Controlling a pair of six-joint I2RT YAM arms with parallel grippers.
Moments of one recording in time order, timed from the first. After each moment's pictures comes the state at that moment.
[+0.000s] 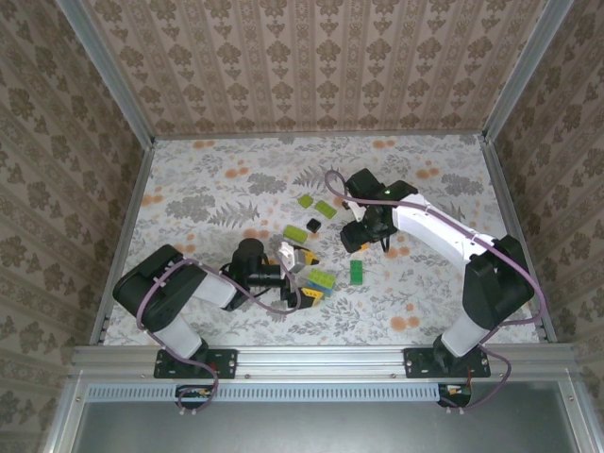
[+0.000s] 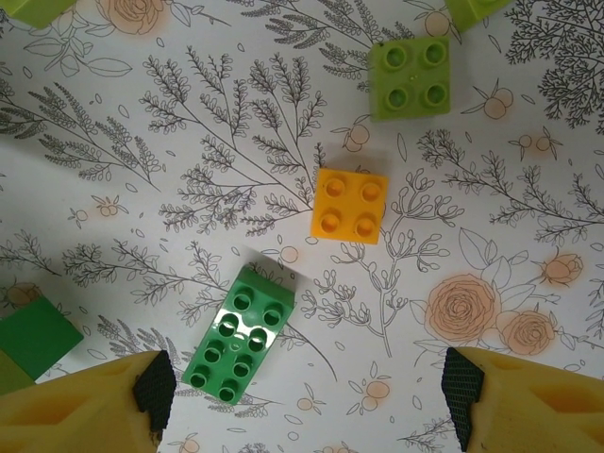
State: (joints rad) left arm -0.72 1.63 0.33 0.99 0.87 0.08; right arm 0.53 1.63 1.29 -0.97 0.04 0.09
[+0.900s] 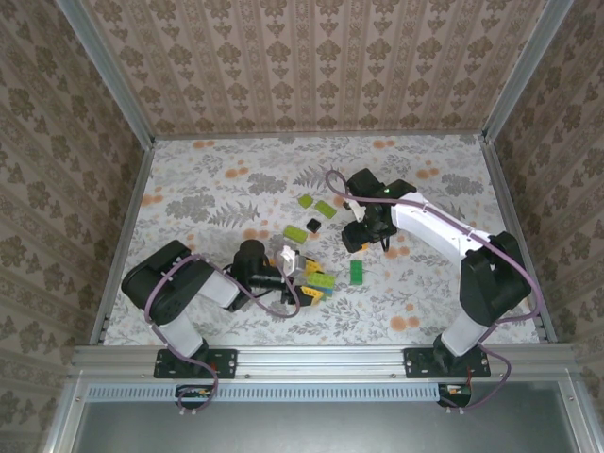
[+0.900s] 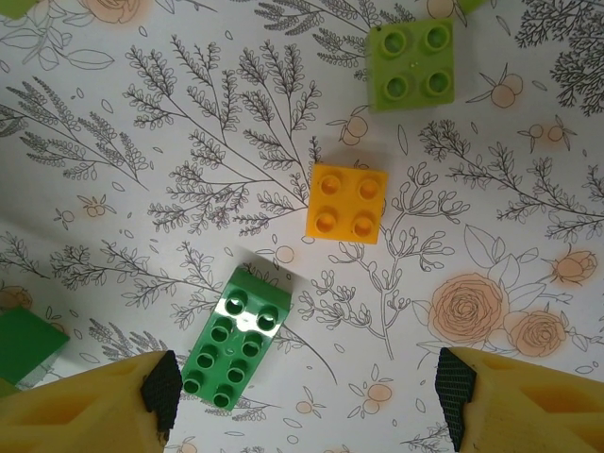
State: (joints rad) left arm -0.73 1.69 0.32 1.09 0.97 0.09; right arm 0.50 1.66 1.29 -0.97 0.02 0.09
